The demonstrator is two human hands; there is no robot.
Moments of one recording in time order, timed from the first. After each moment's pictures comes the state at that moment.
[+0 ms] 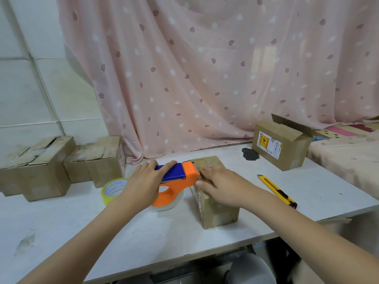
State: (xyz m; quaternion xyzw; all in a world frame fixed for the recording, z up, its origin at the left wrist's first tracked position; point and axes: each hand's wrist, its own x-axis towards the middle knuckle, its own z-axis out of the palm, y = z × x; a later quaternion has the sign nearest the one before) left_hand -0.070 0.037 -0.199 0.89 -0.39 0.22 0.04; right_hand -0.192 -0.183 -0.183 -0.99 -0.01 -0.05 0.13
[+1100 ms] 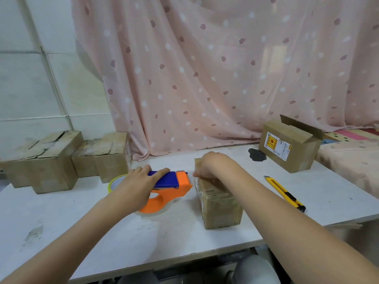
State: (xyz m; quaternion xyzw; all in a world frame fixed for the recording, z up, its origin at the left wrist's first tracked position) left_hand -0.064 0.072 -0.198 0.92 -0.36 0.11 -0.10; right_hand -0.080 -0.150 -0.165 -0.93 0.31 0.16 0.09
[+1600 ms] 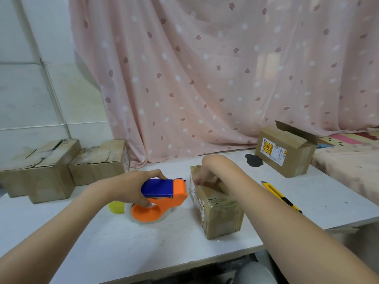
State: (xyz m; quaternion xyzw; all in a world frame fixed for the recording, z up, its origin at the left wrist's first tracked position) left_hand -0.041 0.082 -0.156 0.90 -0.42 -0.12 0.07; right_hand -0.131 -0.139 -0.108 -0.95 0.23 0.21 0.06
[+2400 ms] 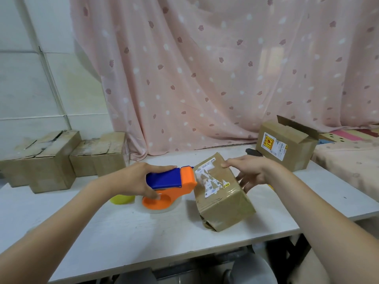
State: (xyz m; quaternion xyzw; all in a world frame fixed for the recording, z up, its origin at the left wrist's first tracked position) left_hand -0.051 0.077 -0.164 0.88 -0.44 -0.07 0.14; right_hand -0.172 -0.242 -0.151 -0.79 0.28 0.14 0.53
